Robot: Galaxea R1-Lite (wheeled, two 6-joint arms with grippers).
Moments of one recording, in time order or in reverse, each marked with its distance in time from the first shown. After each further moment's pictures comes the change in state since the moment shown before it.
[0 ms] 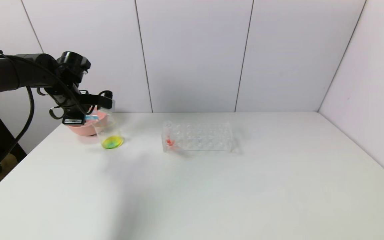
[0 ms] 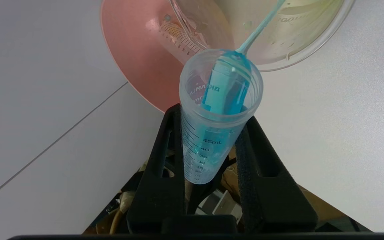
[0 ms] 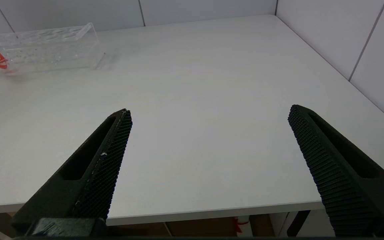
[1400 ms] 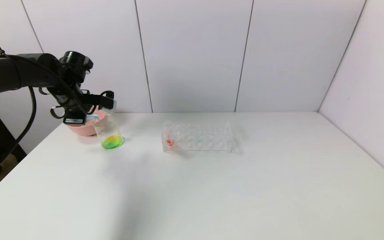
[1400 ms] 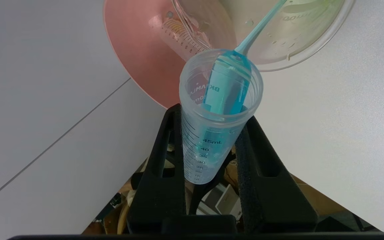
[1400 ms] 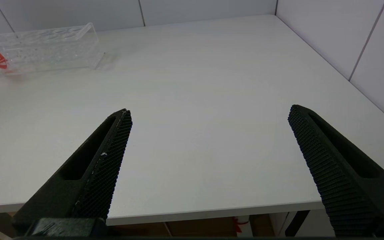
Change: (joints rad) left arm -0.014 -0.002 0.000 -0.001 0.037 -0.001; right arm 0.000 0.000 0.000 0.000 0.000 0.000
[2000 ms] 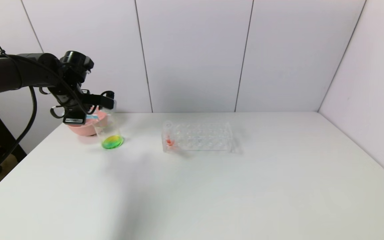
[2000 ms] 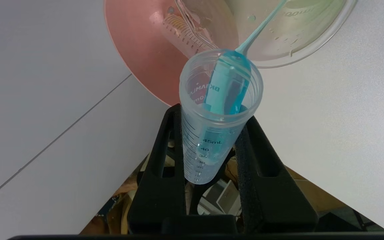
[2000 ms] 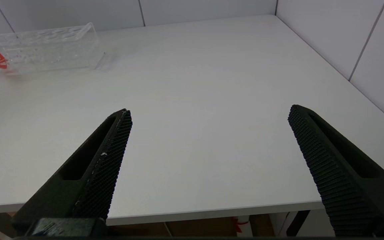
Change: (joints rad) left arm -0.004 0.000 0.000 -0.001 0.024 0.001; right arm 0.000 0.000 0.000 0.000 0.000 0.000
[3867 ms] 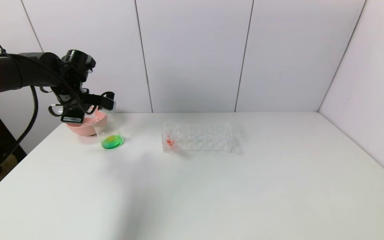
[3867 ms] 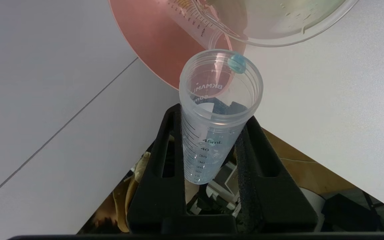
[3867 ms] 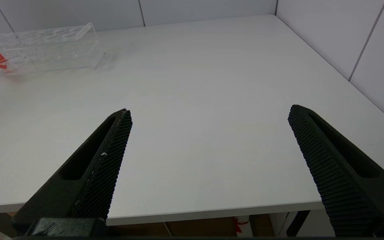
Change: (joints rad) left arm -0.015 -0.005 0.002 -0.006 0.087 0.029; right arm 0.000 0.000 0.000 0.000 0.000 0.000
